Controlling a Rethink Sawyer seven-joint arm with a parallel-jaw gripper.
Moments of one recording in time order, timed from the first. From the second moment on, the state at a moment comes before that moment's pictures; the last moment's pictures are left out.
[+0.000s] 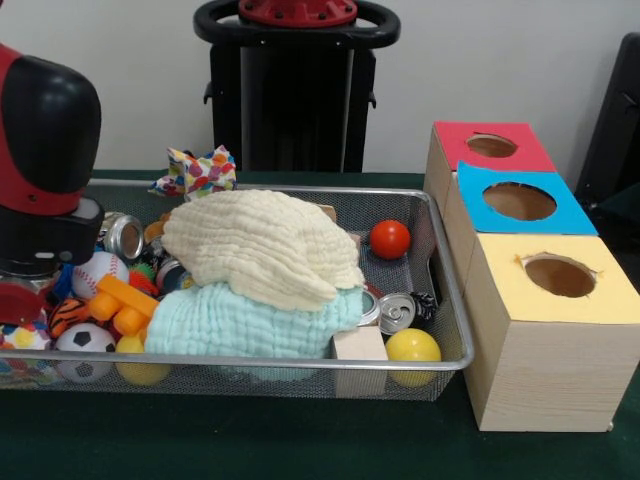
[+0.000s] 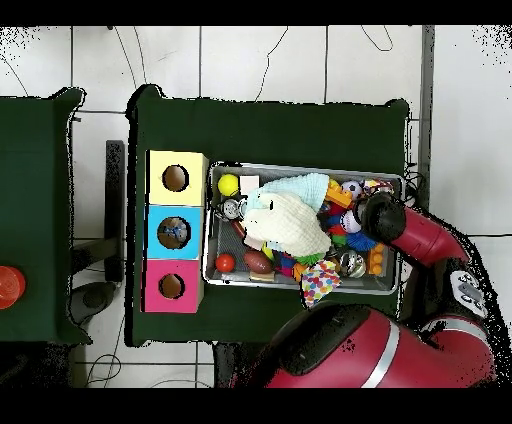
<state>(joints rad) -0.53 -0.20 -0.20 1.25 -0.04 0.23 2.67</state>
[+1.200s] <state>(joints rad) -0.62 -0.52 0.00 1.62 0.22 0.45 2.67</state>
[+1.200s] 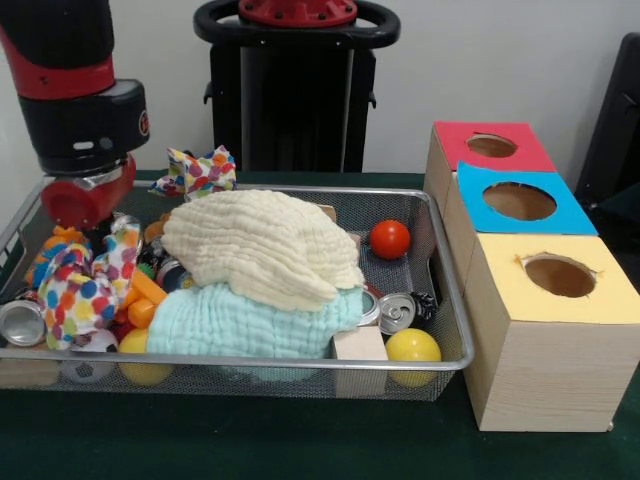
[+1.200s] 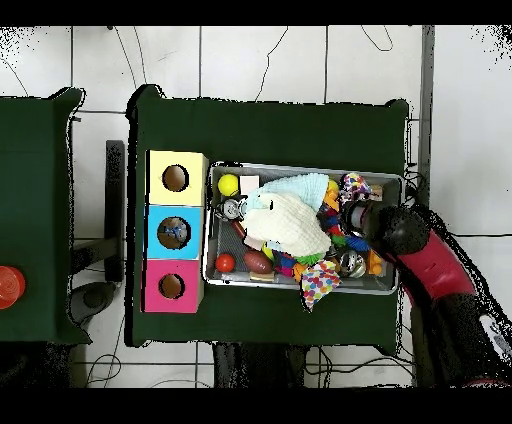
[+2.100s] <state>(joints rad) -0.51 -0.70 0.03 1.87 0.37 0.91 2.67</state>
